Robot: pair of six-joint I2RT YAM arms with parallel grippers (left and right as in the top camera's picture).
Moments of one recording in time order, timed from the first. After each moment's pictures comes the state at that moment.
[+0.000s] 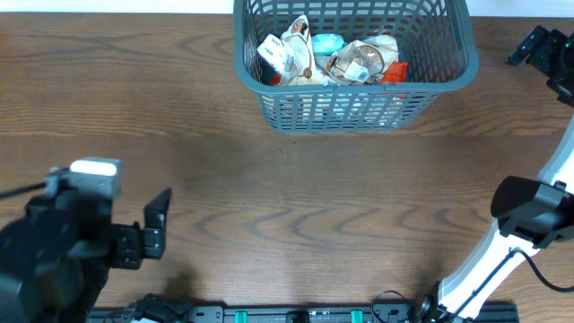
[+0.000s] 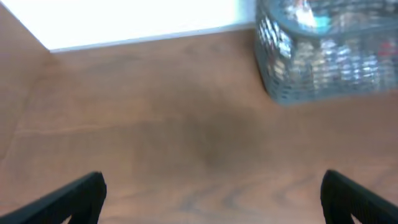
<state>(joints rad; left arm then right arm) -0.29 0.76 1.52 -1.32 -0.22 -0.05 -0.40 2.15 2.59 -1.67 -0.02 0.32</state>
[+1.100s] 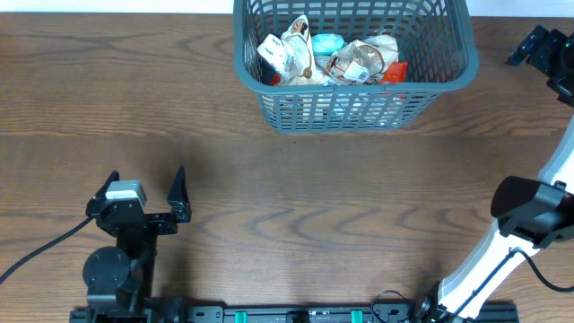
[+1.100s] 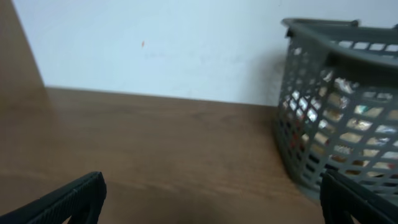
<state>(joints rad) -0.03 0.19 0.36 -0.28 -0.05 -0.09 -0.40 2.15 2.59 -1.67 -0.02 0.32</state>
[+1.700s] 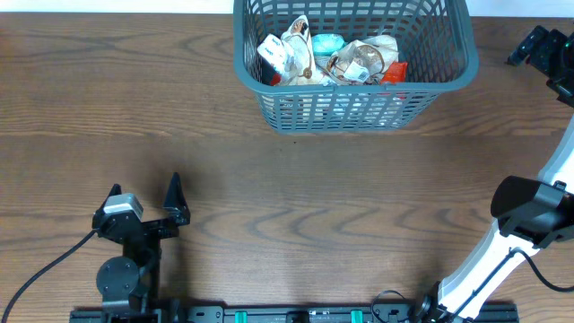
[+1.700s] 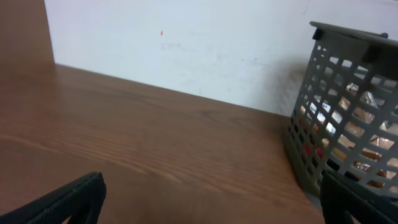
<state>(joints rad) 0.03 0.01 0.14 -0.19 -0.05 -0.21 -0.40 2.15 2.59 -1.67 -0.02 0.32</state>
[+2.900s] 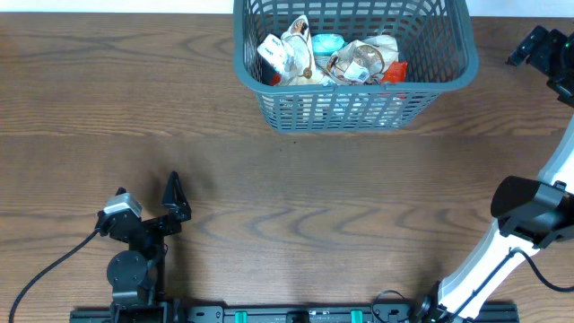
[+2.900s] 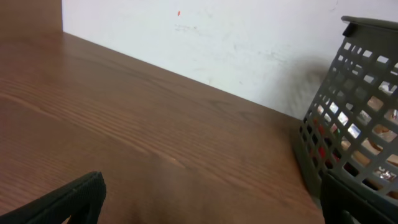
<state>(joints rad) 0.03 0.01 0.02 -0.11 -0.10 -0.31 -0.40 2.15 2.59 -1.67 -0.02 0.32</state>
